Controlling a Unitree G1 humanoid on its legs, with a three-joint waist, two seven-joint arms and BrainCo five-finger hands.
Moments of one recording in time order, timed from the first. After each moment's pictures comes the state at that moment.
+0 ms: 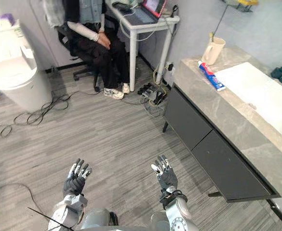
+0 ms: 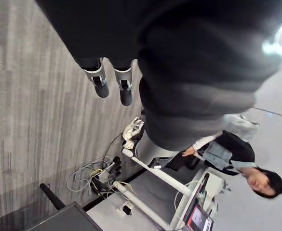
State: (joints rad) left arm 0.41 0.06 0.03 0.03 -0.50 -0.08 0.04; right arm 0.30 0.05 0.10 0.17 0.63 0.01 0.12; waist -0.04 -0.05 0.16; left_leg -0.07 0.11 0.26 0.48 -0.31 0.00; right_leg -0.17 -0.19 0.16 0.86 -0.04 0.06
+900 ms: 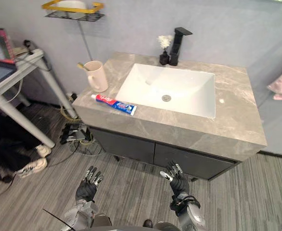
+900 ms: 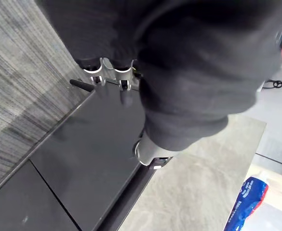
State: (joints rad) left arm 0.42 -0.05 -0.01 0.12 -0.46 -0.08 -0.01; right arm 0.34 -0.05 0.05 0.13 0.54 0.01 0.13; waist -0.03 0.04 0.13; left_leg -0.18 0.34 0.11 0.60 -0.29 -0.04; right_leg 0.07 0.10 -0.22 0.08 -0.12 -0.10
